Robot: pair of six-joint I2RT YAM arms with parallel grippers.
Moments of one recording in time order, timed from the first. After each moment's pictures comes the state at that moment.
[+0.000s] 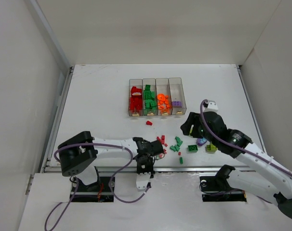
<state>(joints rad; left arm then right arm) -1.22 1.56 0.81 -0.76 0.36 1.89 0.76 0.83 0.82 -0.62 0.32 0.72</state>
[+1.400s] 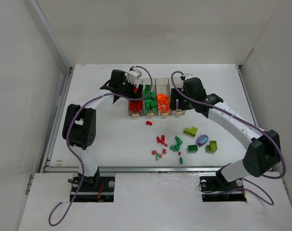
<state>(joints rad) -0.31 1.86 1.33 -0.17 0.33 0.20 0.51 1.46 1.21 -0.49 0.09 0.35</state>
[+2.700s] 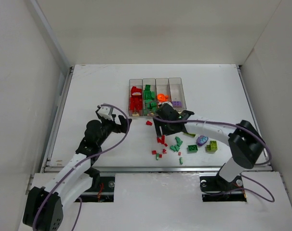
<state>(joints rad) -0.36 0.79 0.28 0.32 0.14 -0.24 0.81 1.57 1.06 -0.53 0.20 0.53</state>
